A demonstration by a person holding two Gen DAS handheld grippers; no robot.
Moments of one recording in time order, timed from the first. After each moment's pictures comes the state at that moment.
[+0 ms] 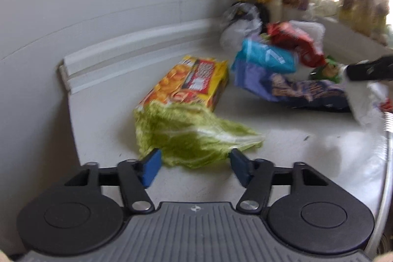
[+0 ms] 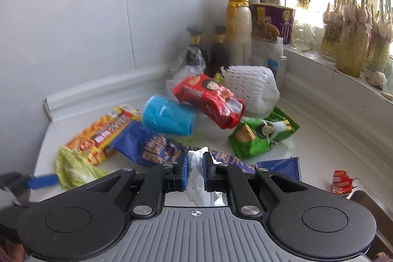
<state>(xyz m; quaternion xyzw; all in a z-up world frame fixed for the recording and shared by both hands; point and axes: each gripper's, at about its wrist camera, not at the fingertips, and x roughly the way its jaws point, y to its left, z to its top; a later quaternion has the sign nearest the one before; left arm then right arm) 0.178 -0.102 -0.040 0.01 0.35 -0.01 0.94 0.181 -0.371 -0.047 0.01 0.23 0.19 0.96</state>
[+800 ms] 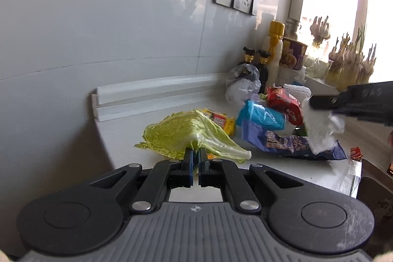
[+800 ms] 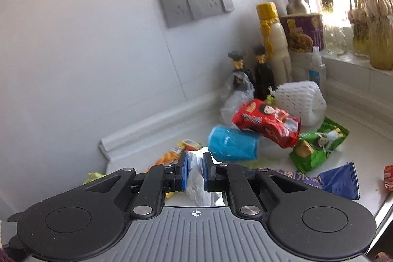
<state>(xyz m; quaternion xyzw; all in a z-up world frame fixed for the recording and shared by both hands) 0.128 -0.038 0.009 -0.06 0.26 -0.04 0.96 0.155 -0.353 -0.013 0.11 0.19 0.27 0.94</state>
